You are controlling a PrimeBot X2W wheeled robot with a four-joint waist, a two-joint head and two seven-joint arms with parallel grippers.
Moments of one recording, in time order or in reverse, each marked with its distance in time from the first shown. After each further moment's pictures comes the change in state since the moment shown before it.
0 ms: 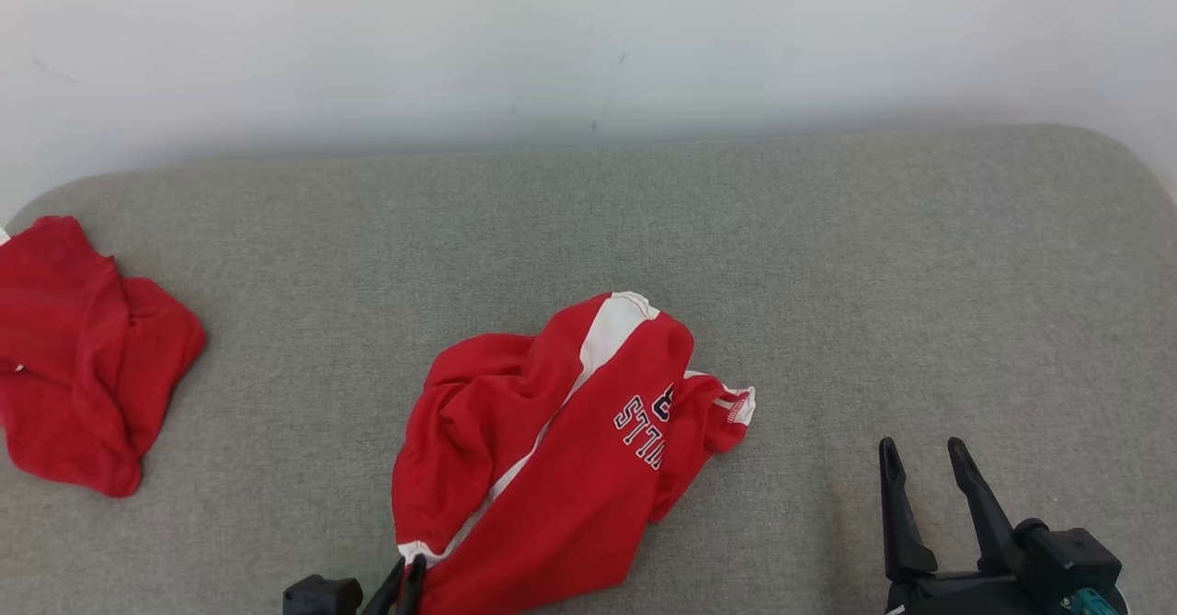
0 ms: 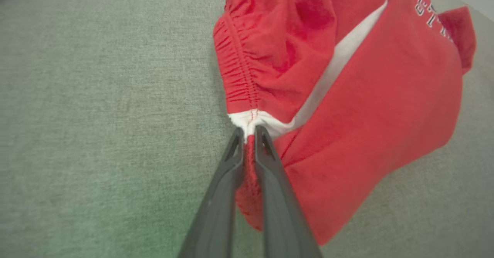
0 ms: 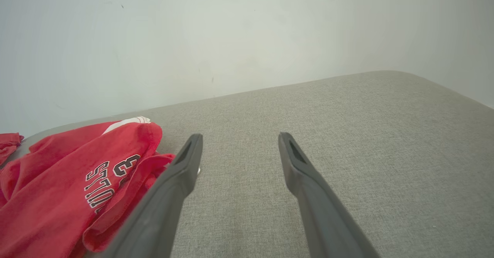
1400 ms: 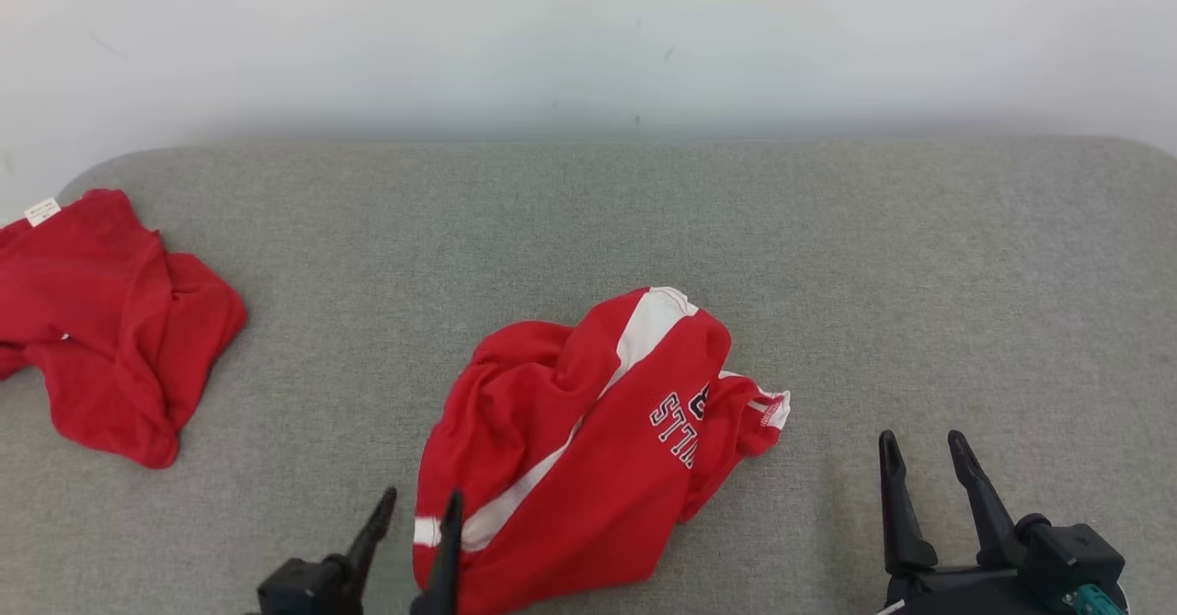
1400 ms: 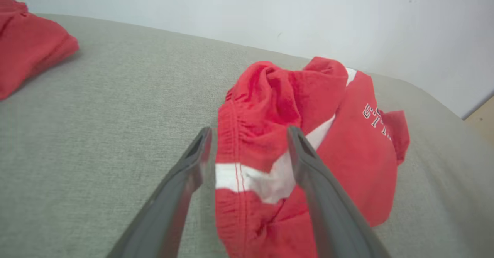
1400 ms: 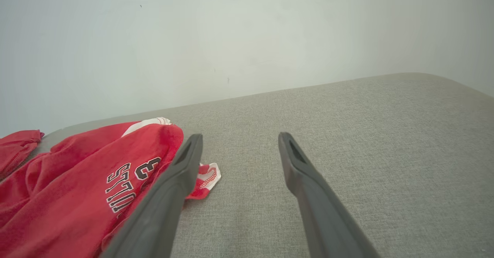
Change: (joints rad) left arm 0.028 -0.026 0.016 -0.182 -0.040 0.015 -0.125; right arm -0.002 0.000 0.000 -0.014 0.009 0.000 0.000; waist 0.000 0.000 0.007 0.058
